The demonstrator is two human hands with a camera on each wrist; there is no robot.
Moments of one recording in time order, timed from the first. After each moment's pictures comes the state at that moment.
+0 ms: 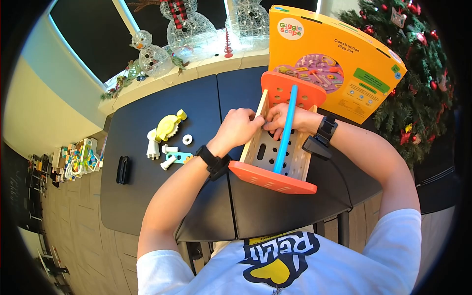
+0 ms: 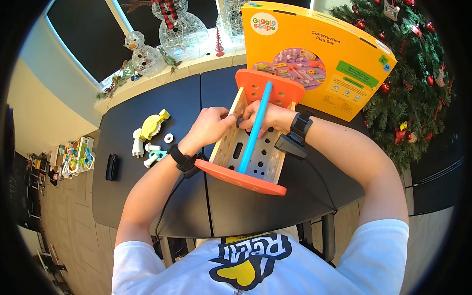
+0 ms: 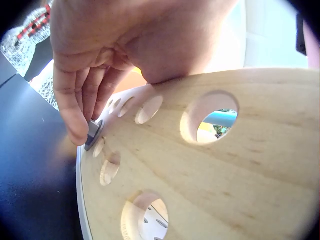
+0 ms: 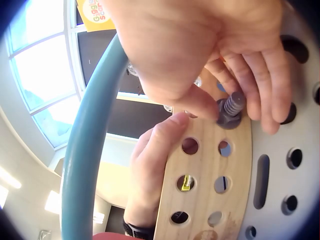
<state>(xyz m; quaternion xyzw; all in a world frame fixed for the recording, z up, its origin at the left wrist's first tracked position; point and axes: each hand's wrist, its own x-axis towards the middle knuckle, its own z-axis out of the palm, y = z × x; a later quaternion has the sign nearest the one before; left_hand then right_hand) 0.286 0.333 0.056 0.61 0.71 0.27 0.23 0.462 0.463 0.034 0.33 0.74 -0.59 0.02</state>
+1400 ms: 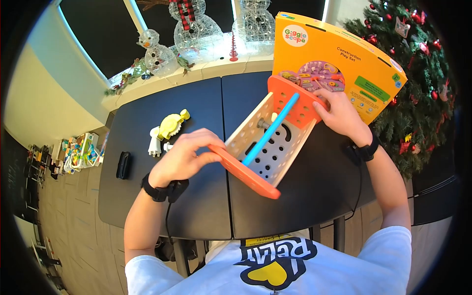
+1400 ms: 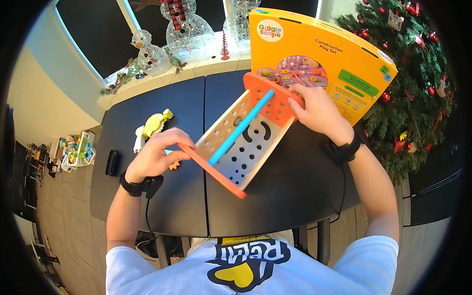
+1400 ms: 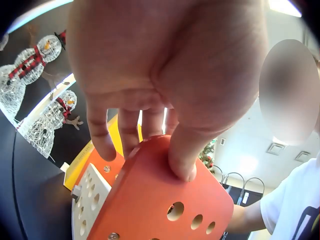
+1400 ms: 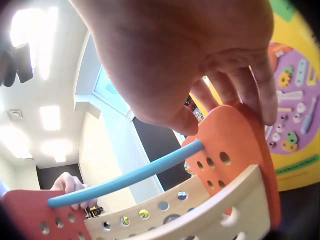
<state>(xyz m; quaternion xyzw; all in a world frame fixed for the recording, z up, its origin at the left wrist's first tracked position) 0.224 0.211 0.104 0.75 0.52 0.35 0.22 0.557 0.454 0.118 0.30 0.91 -0.12 -0.25</state>
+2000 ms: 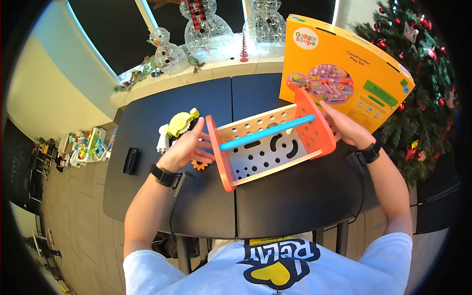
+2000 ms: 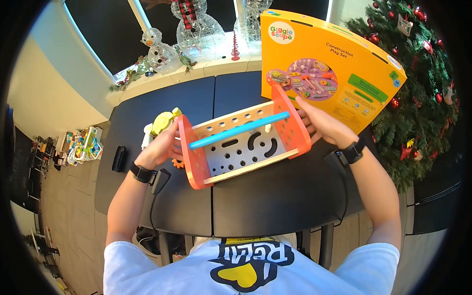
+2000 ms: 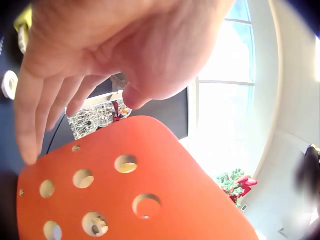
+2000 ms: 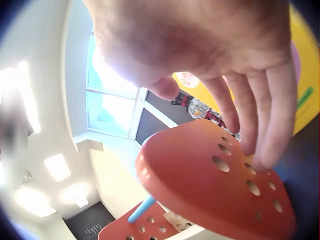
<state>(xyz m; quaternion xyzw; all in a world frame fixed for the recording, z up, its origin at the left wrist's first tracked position) 0.192 0.225 0.071 0.27 0.71 0.39 0.52 0.557 0.456 0.101 0.44 0.64 -0.62 -0.07</state>
